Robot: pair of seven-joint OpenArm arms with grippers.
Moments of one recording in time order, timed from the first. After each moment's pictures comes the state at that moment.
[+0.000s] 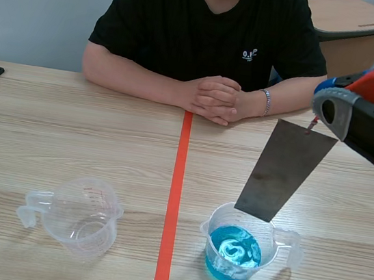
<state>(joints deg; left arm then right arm) 64.1 -37.9 -9.1 97.5 -11.4 -7.5 -12.9 -45.8 40.5 23.6 130.9 19.0 45.5 14.2</state>
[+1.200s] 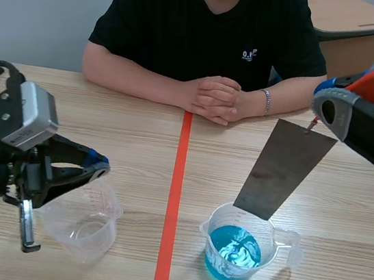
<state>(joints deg) 7.1 -49.6 30.4 97.5 -11.0 -24.6 -13.7 -45.8 40.5 23.6 130.9 19.0 45.5 14.1</state>
